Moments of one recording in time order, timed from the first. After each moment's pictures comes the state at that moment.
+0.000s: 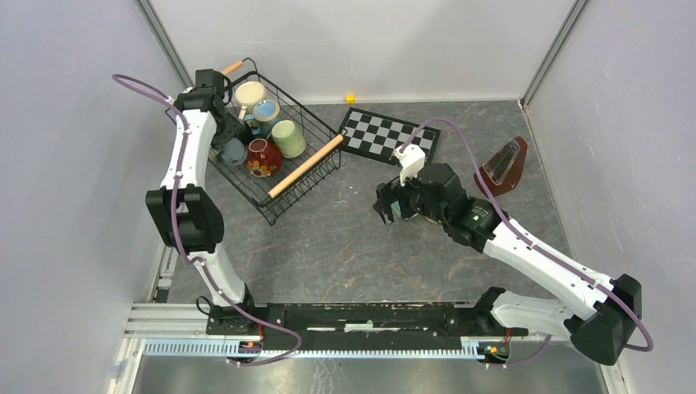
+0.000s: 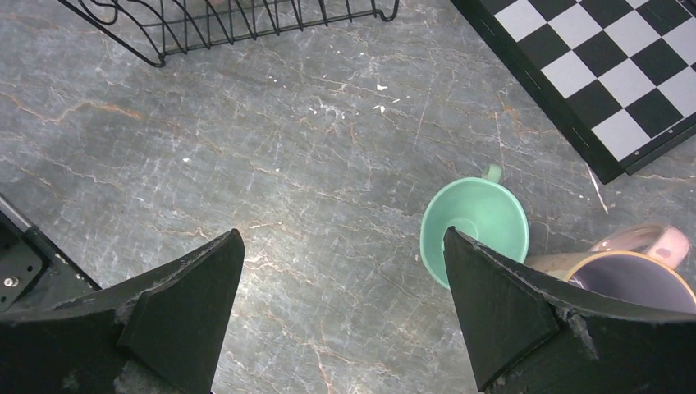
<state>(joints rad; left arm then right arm) 0.08 1.86 1.88 -1.08 -0.34 -0.82 0.79 1.09 0.95 -0.34 0.08 0.14</state>
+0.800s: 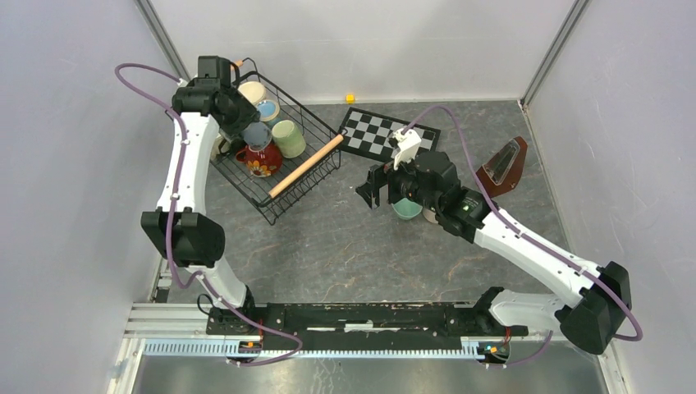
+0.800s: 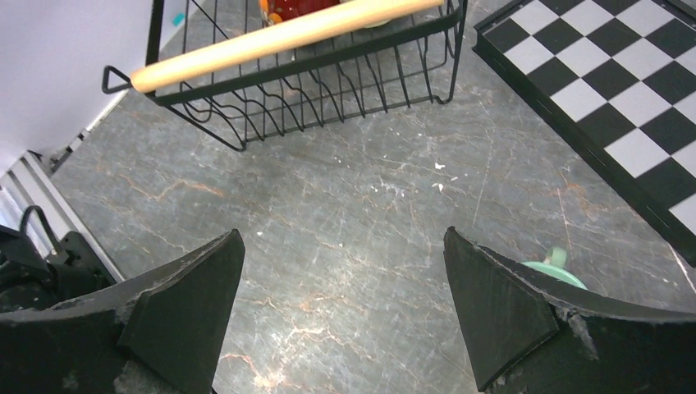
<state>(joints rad) -0.02 1.74 1.94 -1.12 -0.15 -0.79 0.77 1.17 1.00 -0.15 0.00 0.25</state>
